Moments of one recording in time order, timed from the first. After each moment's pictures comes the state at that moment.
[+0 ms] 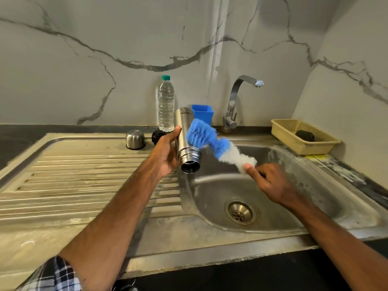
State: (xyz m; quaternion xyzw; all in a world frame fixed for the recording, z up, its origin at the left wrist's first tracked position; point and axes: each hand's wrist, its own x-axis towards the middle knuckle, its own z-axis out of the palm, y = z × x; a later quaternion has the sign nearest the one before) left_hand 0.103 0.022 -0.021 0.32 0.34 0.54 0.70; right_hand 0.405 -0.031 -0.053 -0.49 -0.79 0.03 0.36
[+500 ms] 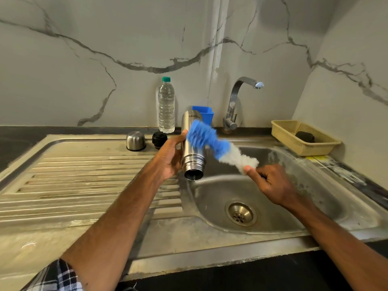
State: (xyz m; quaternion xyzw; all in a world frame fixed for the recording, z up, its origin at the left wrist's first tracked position) left_hand 0.111 0.025 -0.026 0.36 0.36 0.51 0.69; right_hand 0.405 -0.030 -0.054 -0.50 -0.79 0.02 0.36
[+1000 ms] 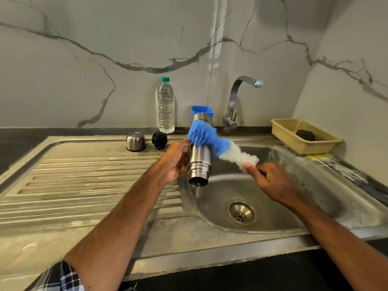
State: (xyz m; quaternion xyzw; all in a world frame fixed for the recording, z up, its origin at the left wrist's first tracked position) left_hand 0.122 0.022 -0.028 0.40 0.40 0.48 0.67; right_hand 0.409 -0.019 -0.058 -0.55 -0.76 0.04 0.35
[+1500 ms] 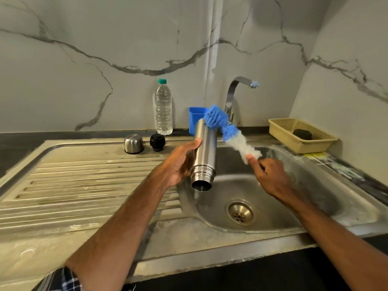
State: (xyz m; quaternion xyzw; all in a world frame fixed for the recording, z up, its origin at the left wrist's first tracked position) left_hand 0.134 0.016 -0.029 0.43 0.36 0.46 0.69; right_hand 0.406 -0.016 -0.057 -0.59 -0.71 0.05 0.38
